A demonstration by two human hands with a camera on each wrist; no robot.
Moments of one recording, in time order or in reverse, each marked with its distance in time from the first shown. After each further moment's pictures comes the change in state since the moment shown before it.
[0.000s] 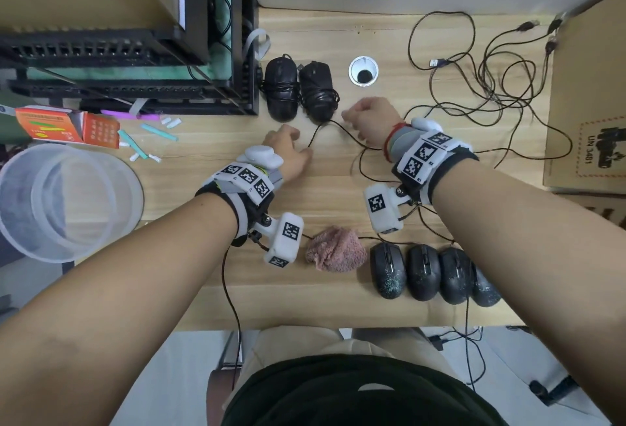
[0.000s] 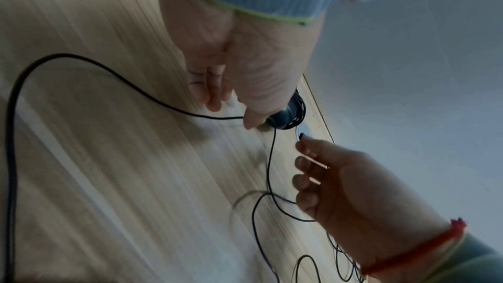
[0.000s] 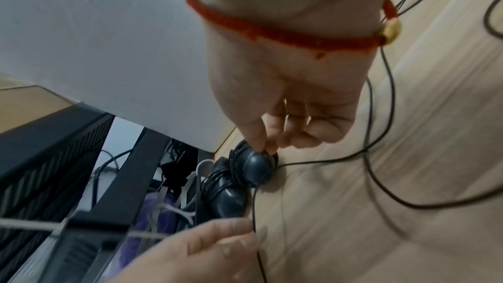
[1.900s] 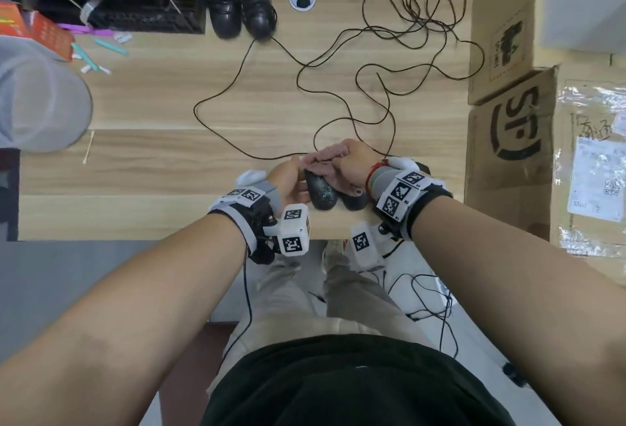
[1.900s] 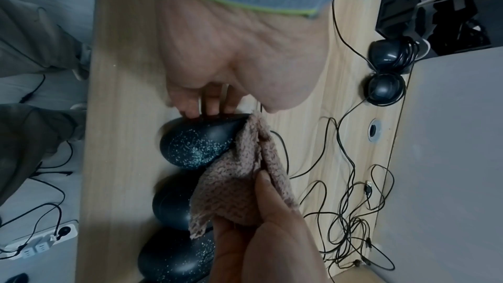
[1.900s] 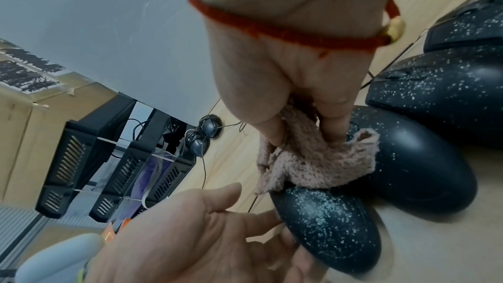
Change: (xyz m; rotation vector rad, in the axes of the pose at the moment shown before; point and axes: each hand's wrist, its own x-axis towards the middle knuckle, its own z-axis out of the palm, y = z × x) left_hand -0.190 0.007 0.184 -0.953 -0.277 -0.536; right_hand -0.186 0.191 -0.011 -0.263 -0.121 -0.075
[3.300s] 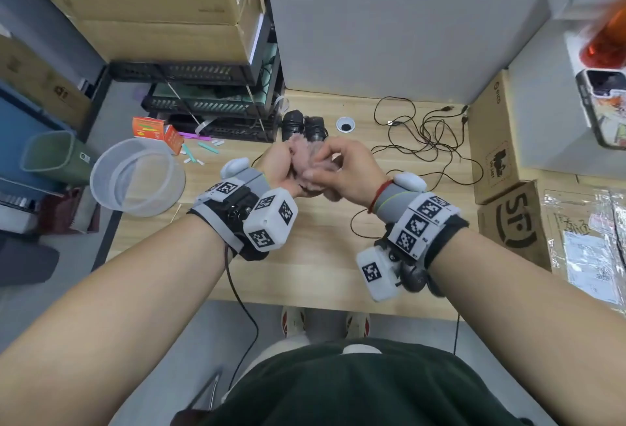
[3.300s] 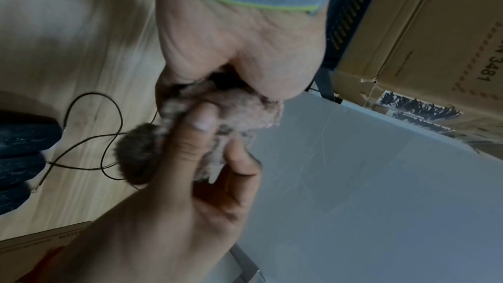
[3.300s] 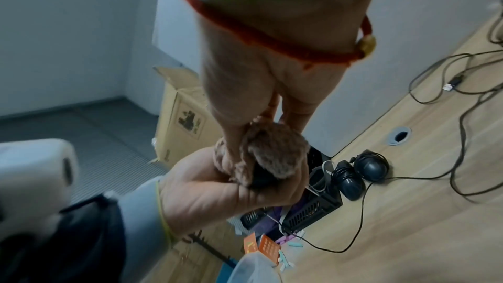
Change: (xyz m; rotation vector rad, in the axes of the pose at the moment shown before) left_hand -0.162 0.144 -0.077 -0.307 -0.349 0.392; right_hand -0.084 -0.177 -0.039 0.376 0.082 -0.638
